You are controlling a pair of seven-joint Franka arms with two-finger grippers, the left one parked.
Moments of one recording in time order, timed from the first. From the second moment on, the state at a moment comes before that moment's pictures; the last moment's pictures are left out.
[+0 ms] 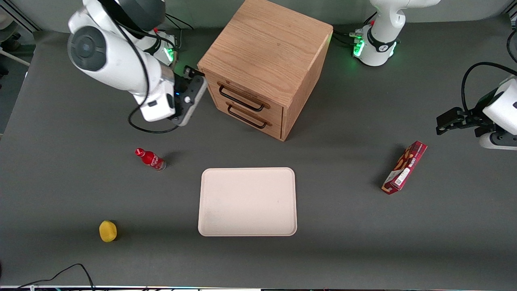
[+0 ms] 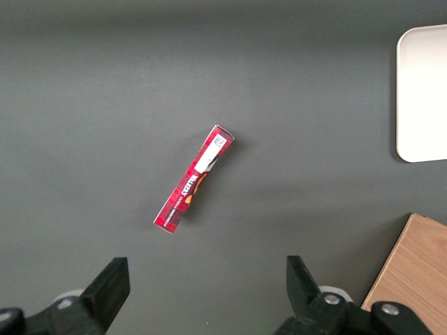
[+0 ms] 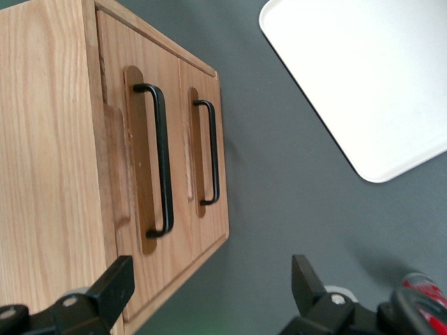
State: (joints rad) arm 0.08 0.19 0.47 -1.58 0.24 1.63 -0.44
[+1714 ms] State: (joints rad) arm 0.24 0.35 0.47 -1.65 0.23 1.84 -0.41
